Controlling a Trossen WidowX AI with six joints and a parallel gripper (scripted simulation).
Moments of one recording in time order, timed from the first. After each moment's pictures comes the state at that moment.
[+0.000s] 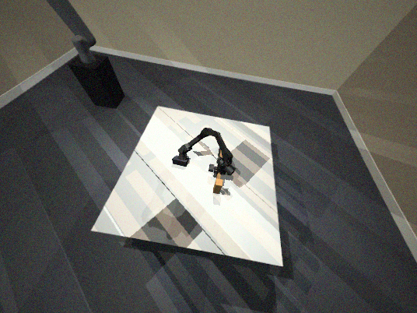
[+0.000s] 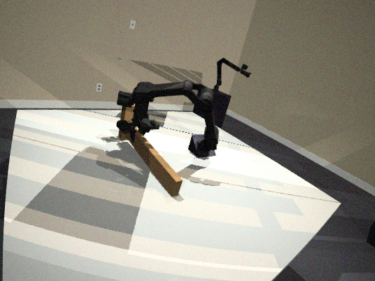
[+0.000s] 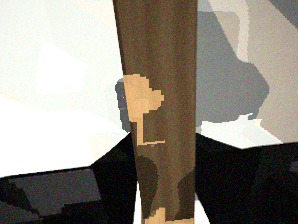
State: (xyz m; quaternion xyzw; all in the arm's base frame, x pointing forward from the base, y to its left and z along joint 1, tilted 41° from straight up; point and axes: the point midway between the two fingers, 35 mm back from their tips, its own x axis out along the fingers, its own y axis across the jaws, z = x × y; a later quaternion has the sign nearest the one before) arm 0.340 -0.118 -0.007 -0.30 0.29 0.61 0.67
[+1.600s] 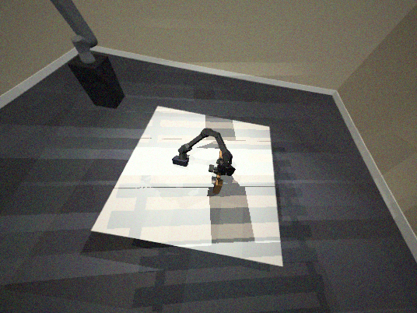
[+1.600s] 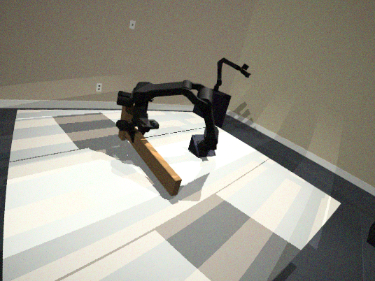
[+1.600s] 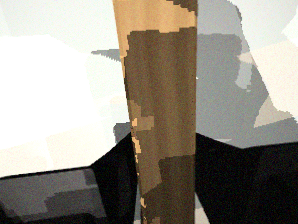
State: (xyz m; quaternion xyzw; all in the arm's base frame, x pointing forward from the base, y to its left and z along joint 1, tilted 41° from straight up) arm 0.339 -0.121 -0.011 -0.30 0.29 0.61 0.67
